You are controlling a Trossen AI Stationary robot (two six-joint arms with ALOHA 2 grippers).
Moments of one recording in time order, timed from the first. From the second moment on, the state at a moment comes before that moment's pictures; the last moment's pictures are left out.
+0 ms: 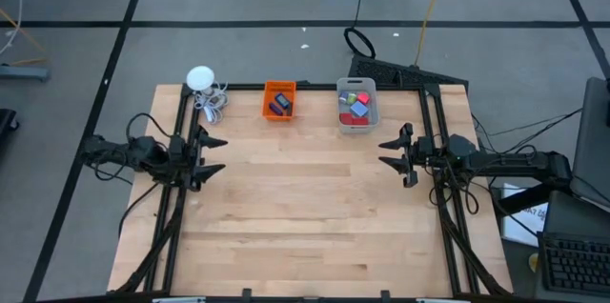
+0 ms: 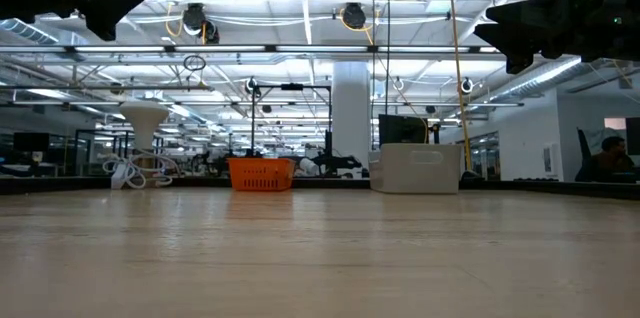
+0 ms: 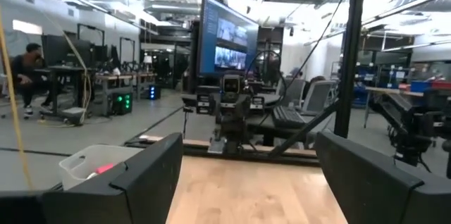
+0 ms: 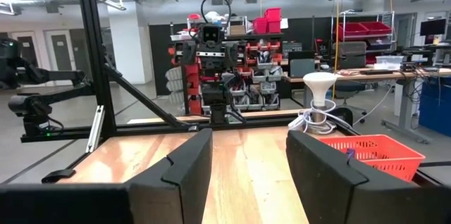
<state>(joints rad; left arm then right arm) -0.24 0.01 0.12 0.15 -0.26 -0.01 -0.11 0.32 0.01 0.48 -0.08 0.07</state>
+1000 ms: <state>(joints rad) -0.24 0.01 0.02 0.38 -0.13 -0.04 -0.11 0.32 0.01 0.48 -0.08 0.07</state>
